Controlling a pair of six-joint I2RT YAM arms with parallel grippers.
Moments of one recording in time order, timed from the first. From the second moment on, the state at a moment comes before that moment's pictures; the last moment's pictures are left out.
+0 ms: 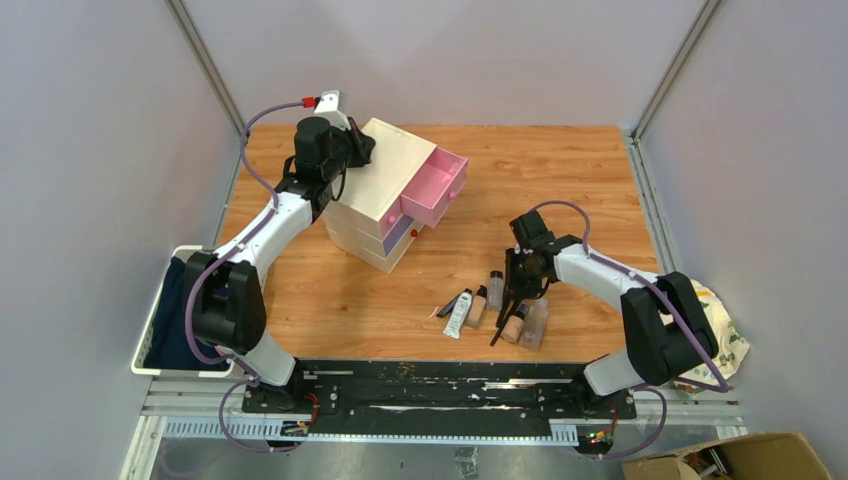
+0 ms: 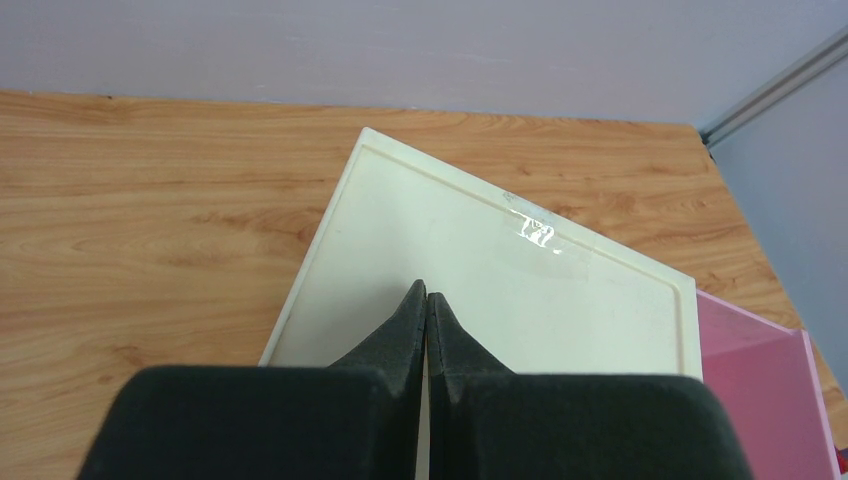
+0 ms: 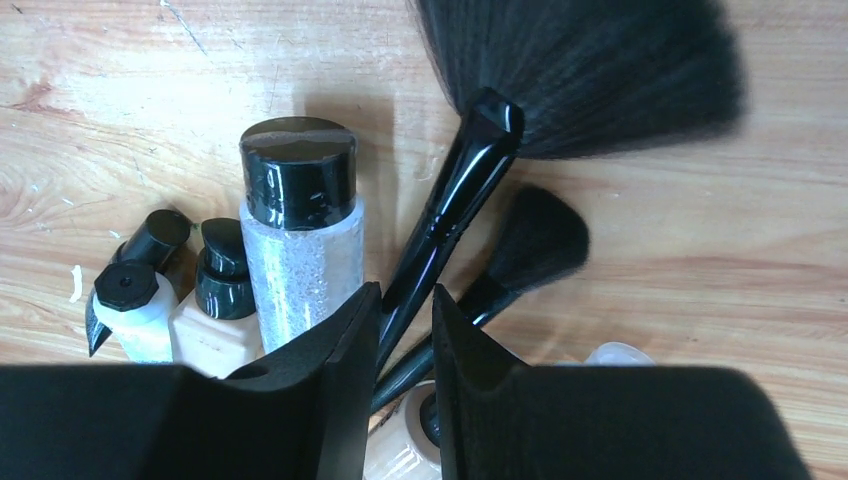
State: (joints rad) left arm -0.25 1.59 1.23 0.16 0.13 -0.35; right arm 0.43 1.44 0.78 -0.53 -0.08 0.48
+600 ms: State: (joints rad) left arm -0.25 1.59 1.22 0.17 0.13 -0.35; right arm 0.45 1.46 0.78 -0.51 -0.06 0.49
